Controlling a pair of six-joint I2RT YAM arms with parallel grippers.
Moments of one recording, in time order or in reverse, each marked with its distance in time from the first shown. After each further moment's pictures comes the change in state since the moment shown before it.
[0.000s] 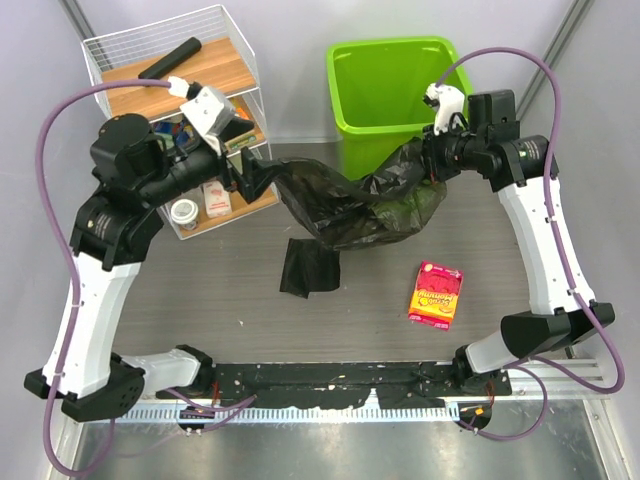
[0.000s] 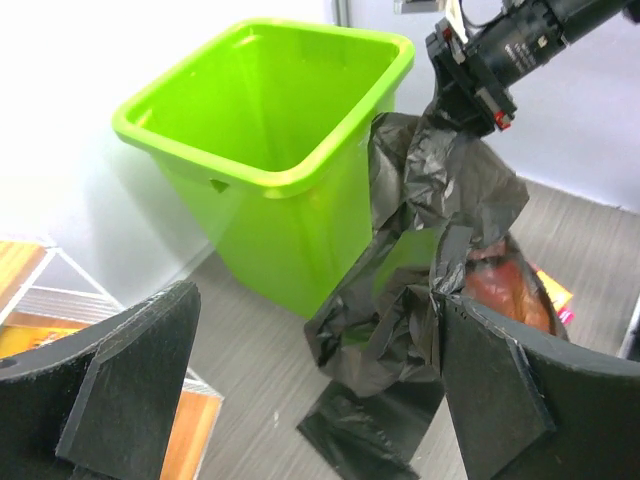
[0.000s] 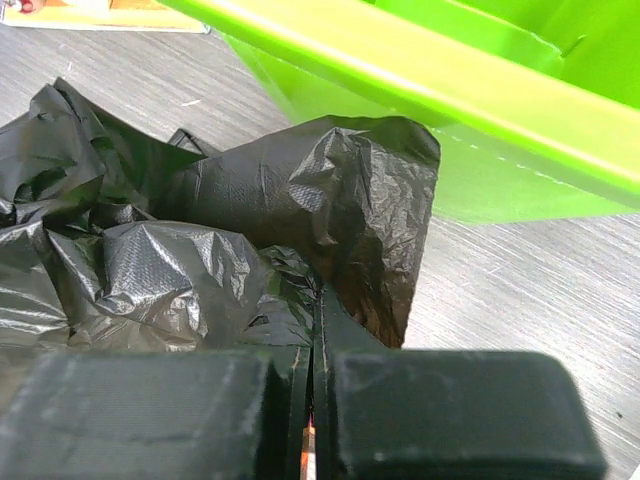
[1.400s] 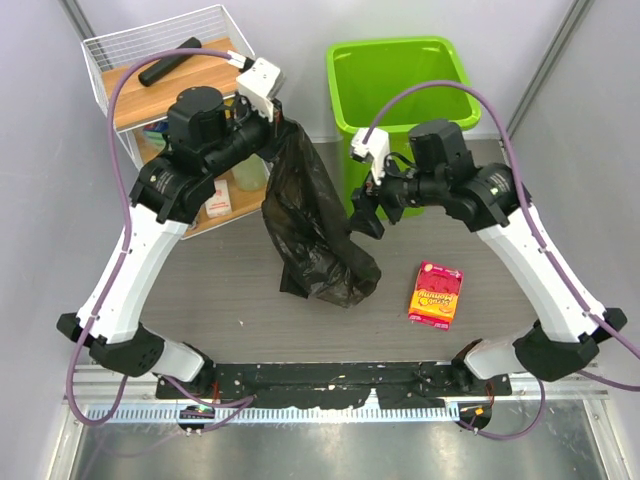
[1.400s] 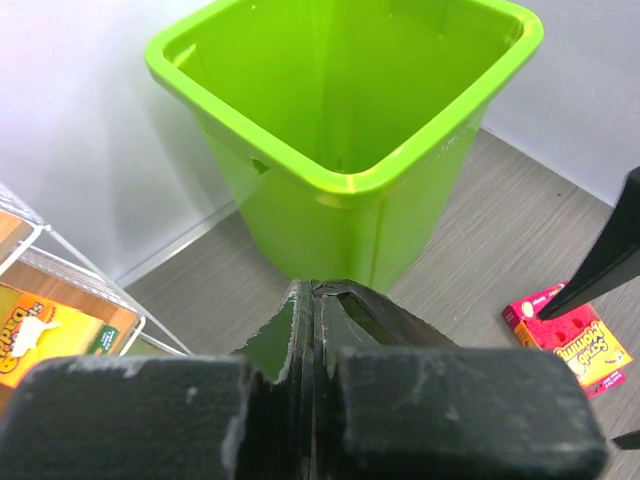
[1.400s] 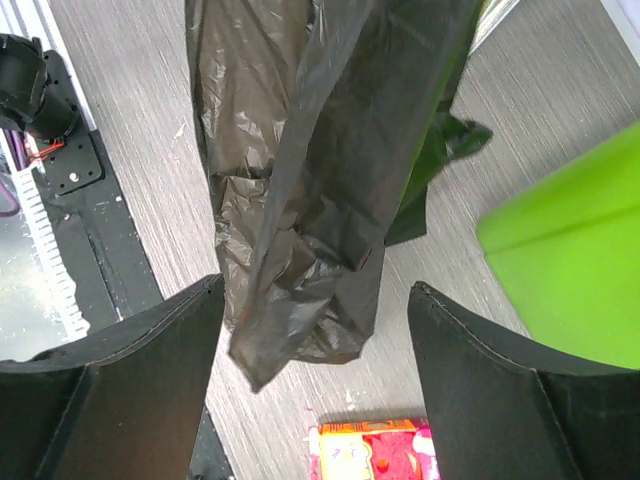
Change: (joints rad) left arm -0.114 0.220 0.117 0.017 -0.331 -0.062; right arm 0.415 -0.114 -0.051 0.000 -0.097 -0.169
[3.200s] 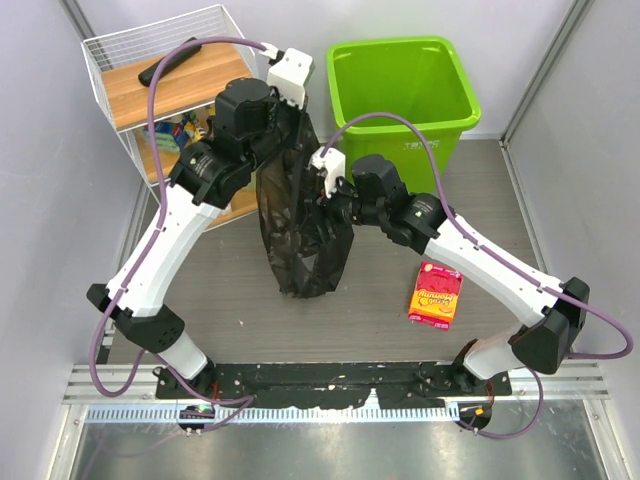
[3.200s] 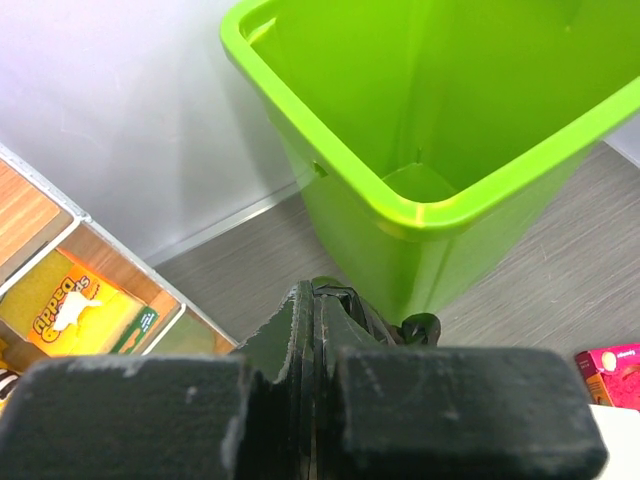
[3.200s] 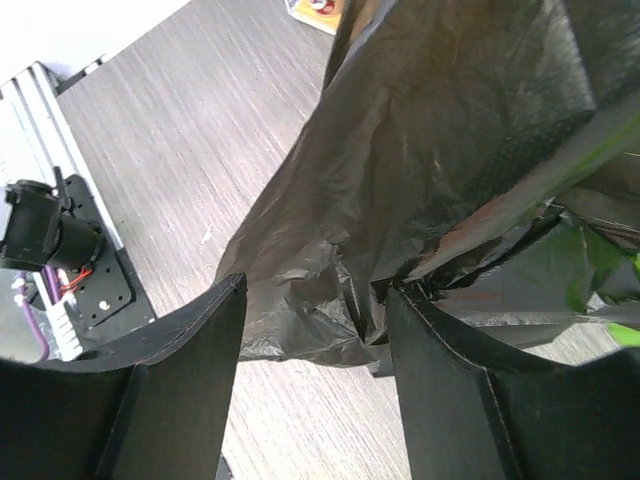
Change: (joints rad) left arm -0.121 0.179 0.153 -0.039 -0.357 0.007; right arm 0.183 0.068 -0.380 0.594 0.159 0.368
